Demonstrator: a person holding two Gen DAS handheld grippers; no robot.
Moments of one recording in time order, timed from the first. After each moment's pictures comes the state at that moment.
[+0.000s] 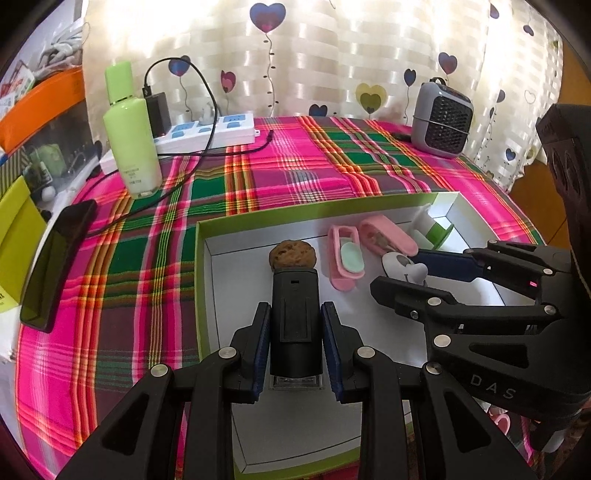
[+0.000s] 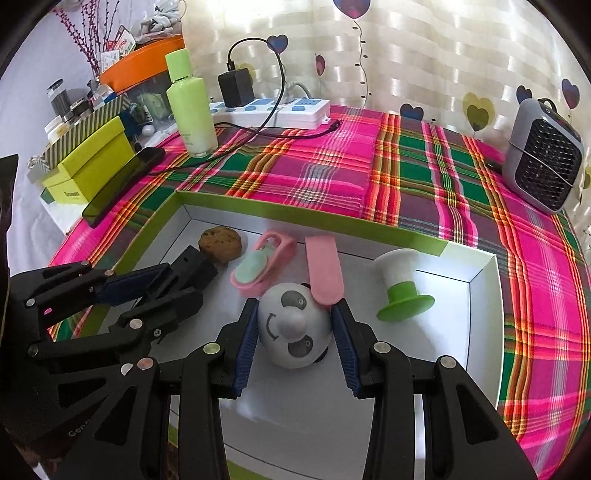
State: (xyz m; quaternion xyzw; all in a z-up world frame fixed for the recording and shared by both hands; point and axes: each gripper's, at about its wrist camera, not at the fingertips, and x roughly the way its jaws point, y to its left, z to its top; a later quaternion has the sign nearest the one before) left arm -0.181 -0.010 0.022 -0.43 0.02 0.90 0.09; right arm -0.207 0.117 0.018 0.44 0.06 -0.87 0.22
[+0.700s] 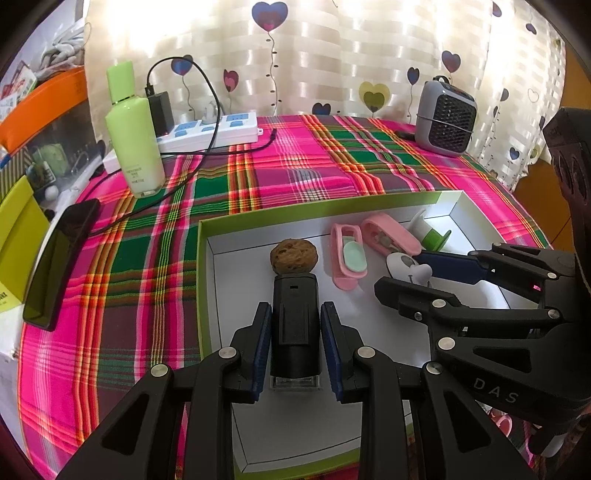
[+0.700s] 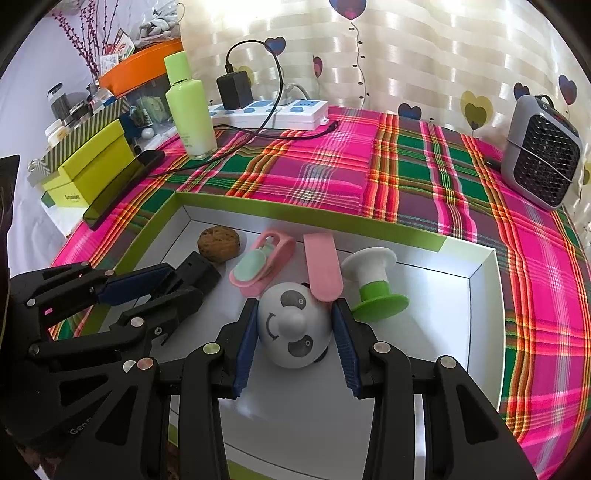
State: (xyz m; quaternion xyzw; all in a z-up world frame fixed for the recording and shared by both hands) left arm -0.181 -0.009 0.023 -0.43 0.02 0.90 0.09; right arm -0.206 0.120 0.016 0.44 0.05 -0.87 0.22
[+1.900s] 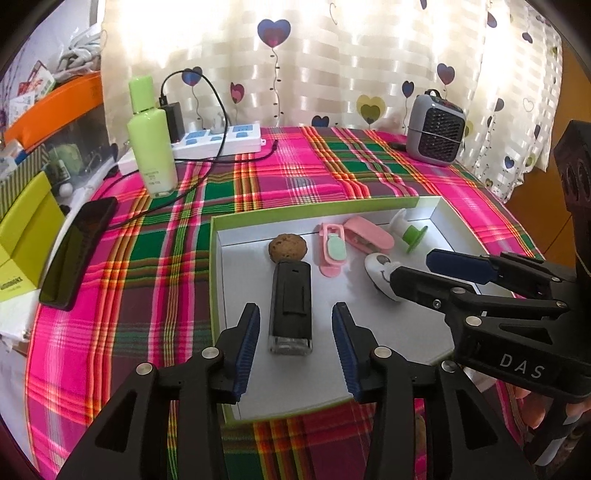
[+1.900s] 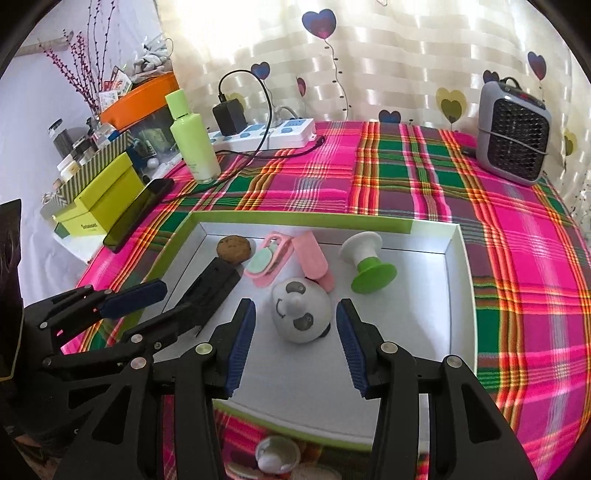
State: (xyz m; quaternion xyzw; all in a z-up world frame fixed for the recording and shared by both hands) left arm -0.148 -0.010 0.041 -0.41 0.01 0.91 0.08; right arm -0.176 0.141 0.039 0.42 -0.01 -0.88 0.21
